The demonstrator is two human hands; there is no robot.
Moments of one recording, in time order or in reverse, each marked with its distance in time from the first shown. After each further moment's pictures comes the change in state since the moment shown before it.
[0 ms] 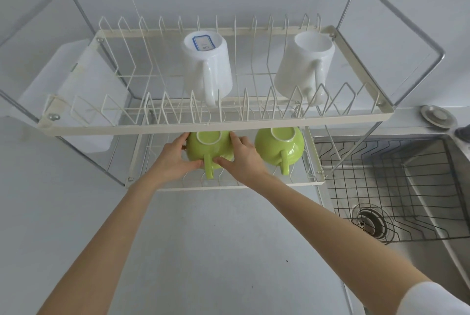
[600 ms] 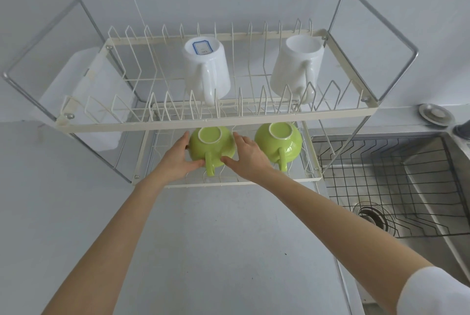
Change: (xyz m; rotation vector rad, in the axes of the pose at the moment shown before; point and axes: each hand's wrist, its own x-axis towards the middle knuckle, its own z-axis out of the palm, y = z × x) left_hand -0.010 0.007 0.000 0.035 -0.044 -0.083; right_hand -0.011 0.004 -0.013 -0.081 -0.044 -0.047
